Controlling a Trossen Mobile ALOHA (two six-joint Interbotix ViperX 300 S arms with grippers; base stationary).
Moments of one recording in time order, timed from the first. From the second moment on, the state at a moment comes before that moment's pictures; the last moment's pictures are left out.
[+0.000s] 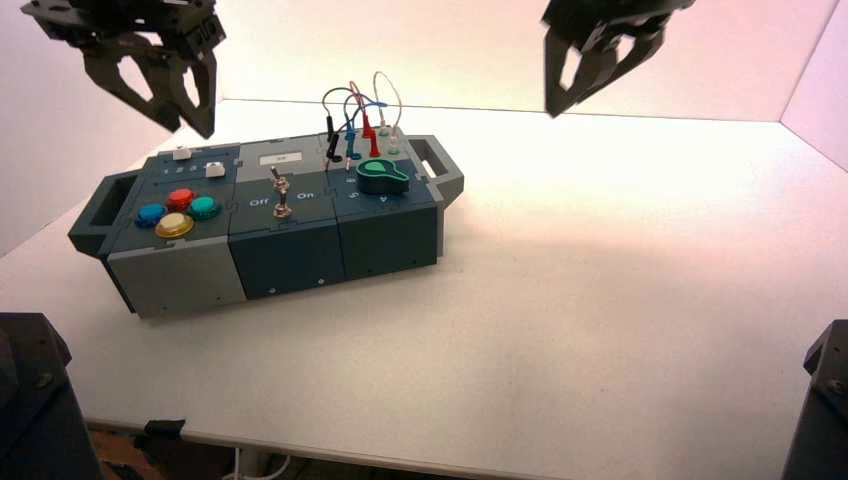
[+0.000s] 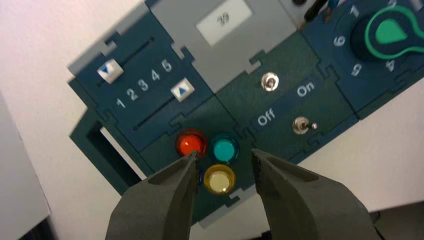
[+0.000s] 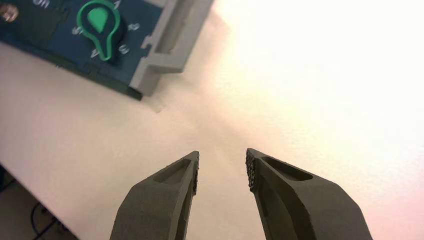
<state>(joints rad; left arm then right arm) -0.26 -0.35 0.90 -0.01 0.74 0.12 0.64 -0.32 0.84 -0.11 0.62 -0.01</state>
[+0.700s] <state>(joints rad) -0.26 -0.47 0.91 -0.01 0.72 0.12 0.80 -0.03 0.56 -0.10 0.67 -0.01</state>
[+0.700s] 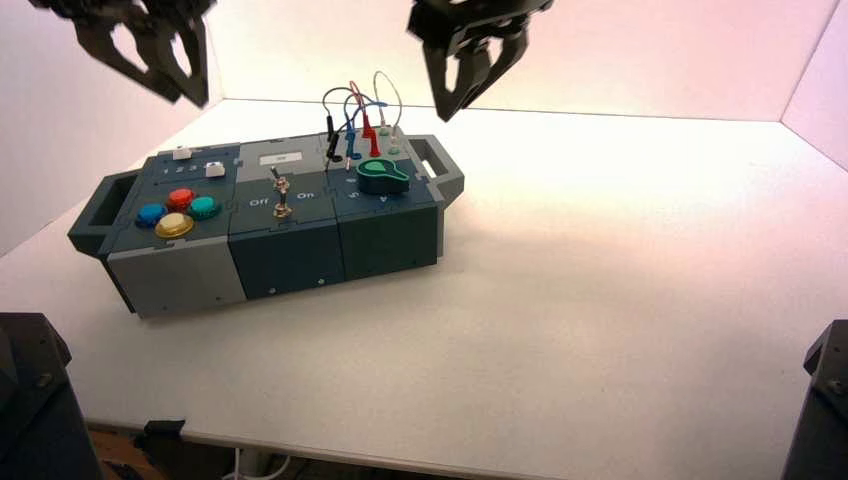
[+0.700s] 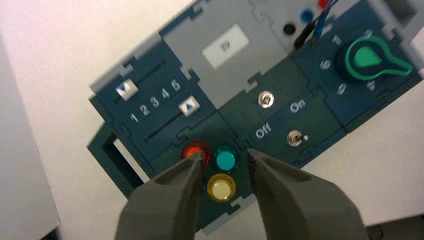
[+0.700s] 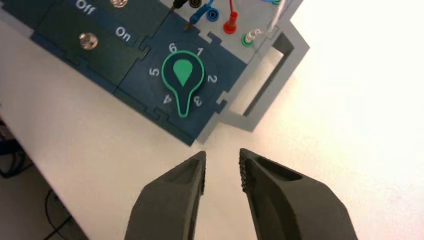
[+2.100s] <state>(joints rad) -0.26 -0.54 0.92 -0.02 0.71 0.11 0.83 0.30 0.33 -0.05 0.75 -0.01</state>
